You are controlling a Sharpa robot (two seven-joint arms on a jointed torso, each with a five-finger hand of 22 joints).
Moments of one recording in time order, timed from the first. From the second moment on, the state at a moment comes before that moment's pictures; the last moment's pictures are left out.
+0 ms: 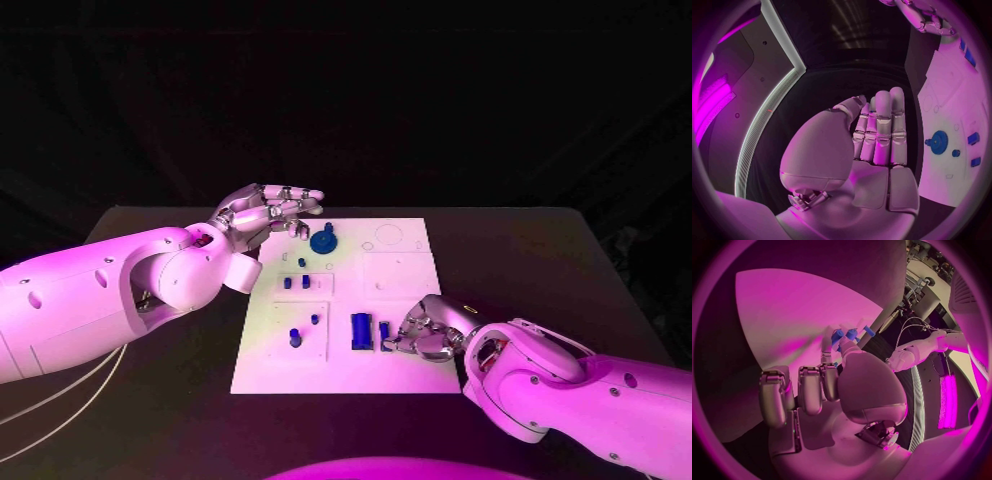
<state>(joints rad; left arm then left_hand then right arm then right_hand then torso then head) 1.18 -0.93 0.00 1.57 -0.05 -0.10 0.31 1.40 -0.07 0.34 0.04 0.28 1.03 0.18 0.07 0.15 1.09 0.11 0.29 0.15 1.19 0.03 0.98 0.45 0.17 1.02 0.12 0.78 0.73 0.99 -0.89 -0.12 1.86 -1.38 -0.46 -0.53 1.20 -0.05 0.05 0.22 0.24 1.13 0.03 0.31 0.58 1.47 -0.04 1.38 1.31 1.47 -0.09 1.47 1.31 0.01 1.47 0.02 1.57 1.31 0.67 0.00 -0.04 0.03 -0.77</state>
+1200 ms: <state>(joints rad) 1.17 -0.92 0.00 1.54 -0.05 -0.10 0.31 1.39 -0.08 0.34 0.04 0.28 1.03 0.18 0.07 0.14 1.09 0.11 0.29 0.15 1.18 0.03 0.98 0.45 0.17 1.03 0.12 0.78 0.73 1.07 -0.94 -0.11 1.82 -1.09 -0.51 -0.23 1.28 -0.02 -0.01 0.20 0.26 0.99 0.10 0.21 0.53 1.23 0.02 0.86 1.19 1.43 -0.05 1.15 1.05 0.09 1.40 0.05 1.12 1.31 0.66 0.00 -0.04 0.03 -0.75</state>
